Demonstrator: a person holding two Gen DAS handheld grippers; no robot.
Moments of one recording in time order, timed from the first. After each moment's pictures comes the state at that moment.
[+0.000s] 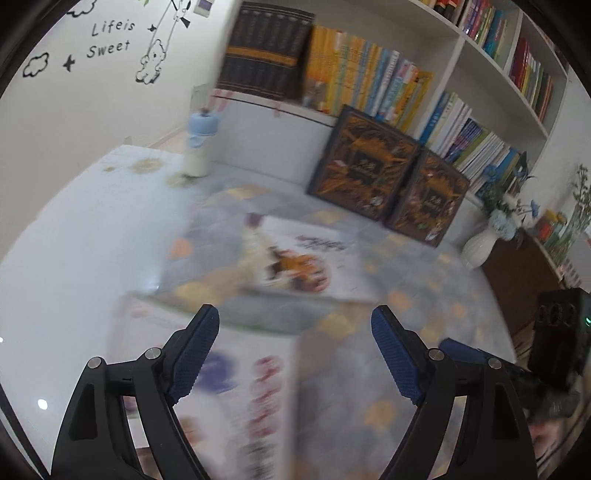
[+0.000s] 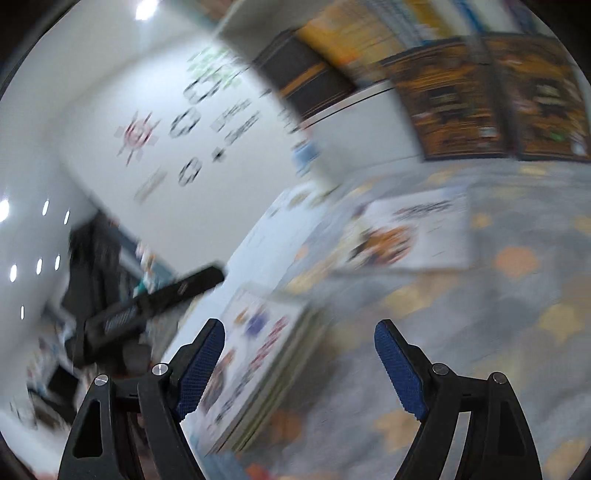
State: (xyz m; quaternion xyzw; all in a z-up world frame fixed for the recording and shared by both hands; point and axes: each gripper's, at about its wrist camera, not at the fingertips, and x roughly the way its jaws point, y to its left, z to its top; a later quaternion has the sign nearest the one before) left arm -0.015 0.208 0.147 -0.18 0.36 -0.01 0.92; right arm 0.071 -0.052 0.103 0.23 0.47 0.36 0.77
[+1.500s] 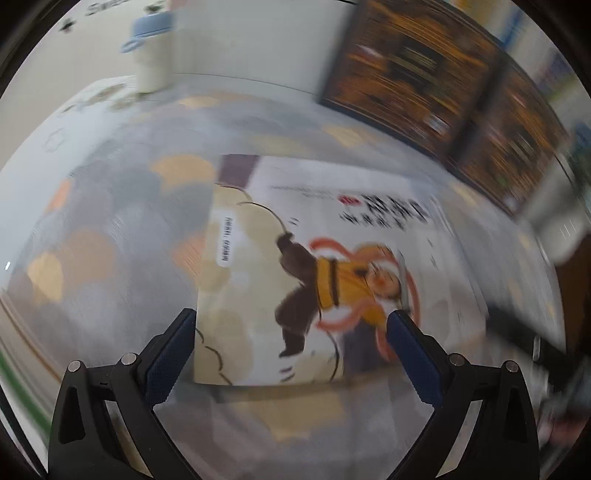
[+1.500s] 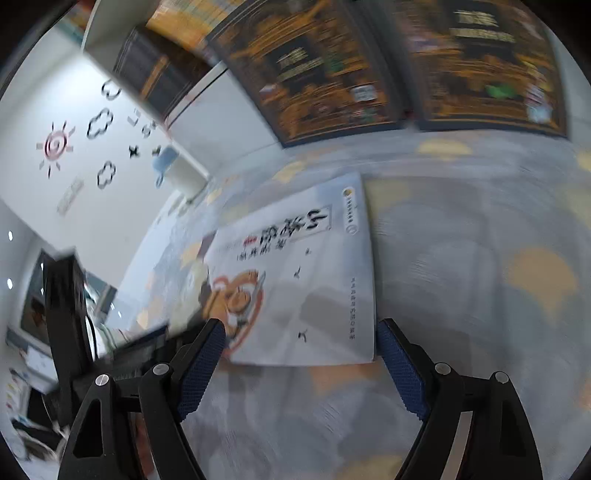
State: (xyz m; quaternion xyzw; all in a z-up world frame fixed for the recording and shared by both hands) left arm 0.126 0.108 0.023 -0.17 0.48 0.06 0.86; right arm 0.207 -0.133 -0.016 0.19 0.55 0.28 0.77
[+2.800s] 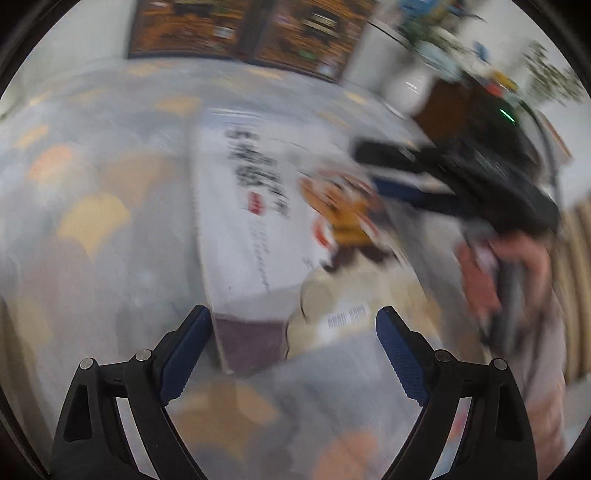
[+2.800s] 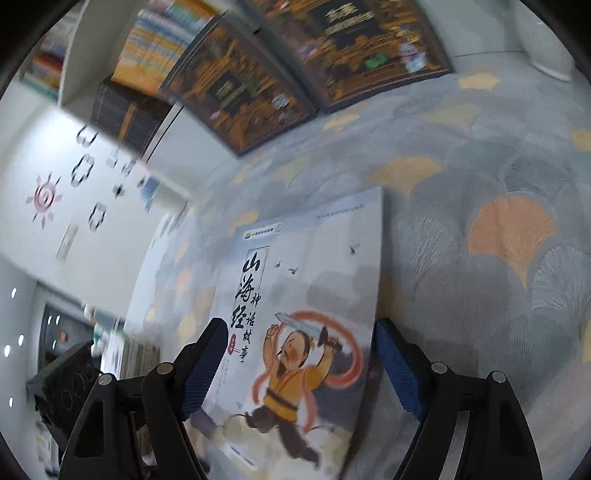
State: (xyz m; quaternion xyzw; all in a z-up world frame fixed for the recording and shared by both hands) left arm 0.028 0.018 0.029 -0.11 0.52 -0.24 0.81; right arm 0.135 -0.214 -0.009 0.26 0.57 0.24 0.74
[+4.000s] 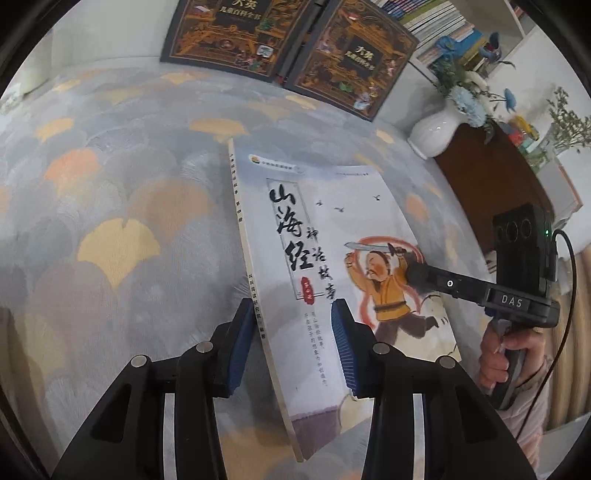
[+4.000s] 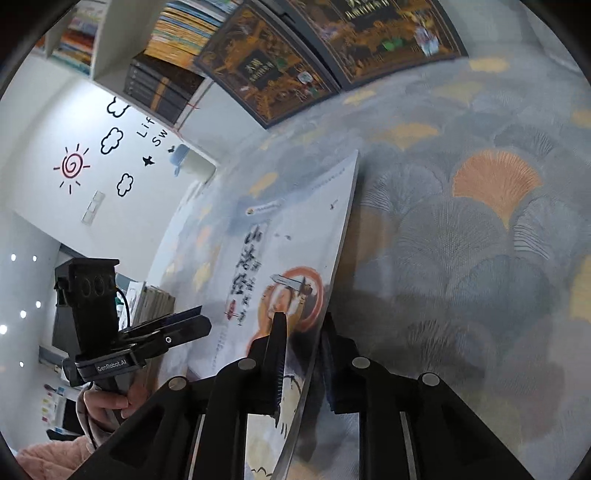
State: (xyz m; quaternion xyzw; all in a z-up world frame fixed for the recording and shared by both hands) left arm 0.055 0.043 0.032 -0.18 0.50 -0.19 0.83; right arm 0.102 -0.234 -0.013 0.25 0.56 0.30 0.73
